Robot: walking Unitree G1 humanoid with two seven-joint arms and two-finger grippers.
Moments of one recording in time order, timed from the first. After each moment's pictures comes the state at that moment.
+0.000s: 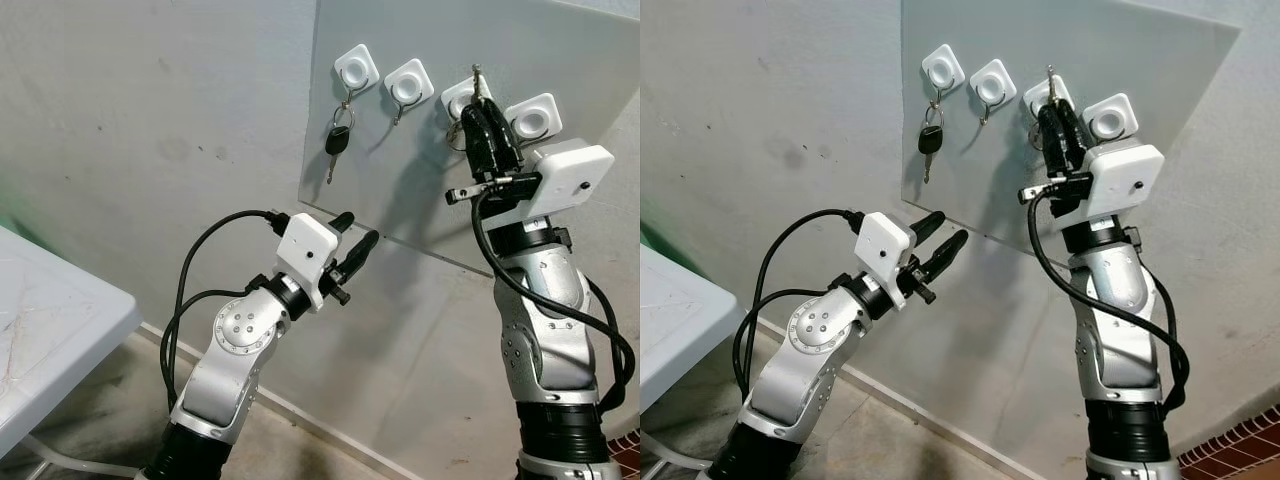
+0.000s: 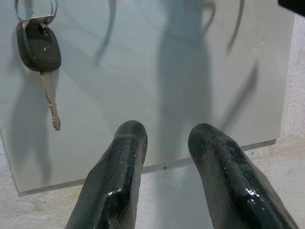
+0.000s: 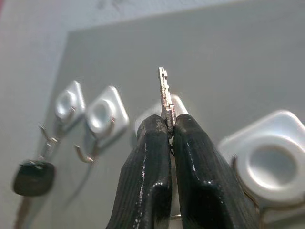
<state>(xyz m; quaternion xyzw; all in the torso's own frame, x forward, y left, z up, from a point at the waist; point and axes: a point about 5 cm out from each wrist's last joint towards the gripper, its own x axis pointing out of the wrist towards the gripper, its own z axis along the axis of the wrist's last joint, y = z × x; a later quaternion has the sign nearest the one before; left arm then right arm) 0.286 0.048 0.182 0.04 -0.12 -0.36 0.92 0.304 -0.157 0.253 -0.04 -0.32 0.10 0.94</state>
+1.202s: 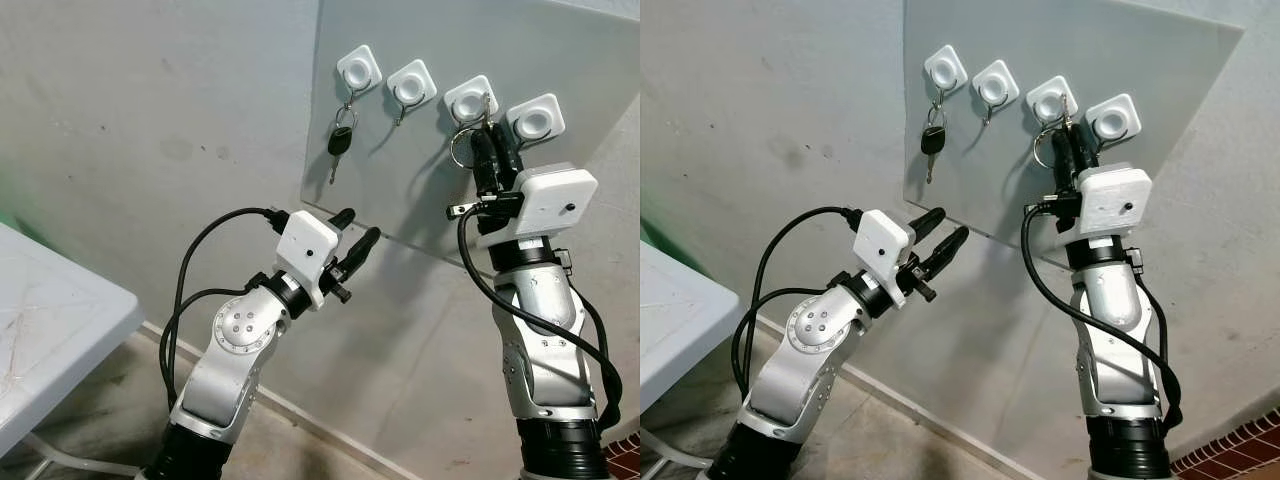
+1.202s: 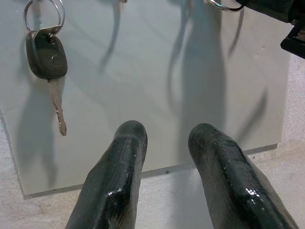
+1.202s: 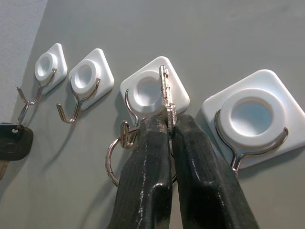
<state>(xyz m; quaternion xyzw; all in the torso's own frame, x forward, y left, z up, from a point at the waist) 0.285 0.048 0.185 0.04 -0.13 -0.36 0.92 0.299 -0.162 0.234 -0.08 -0.30 0.05 0.95</state>
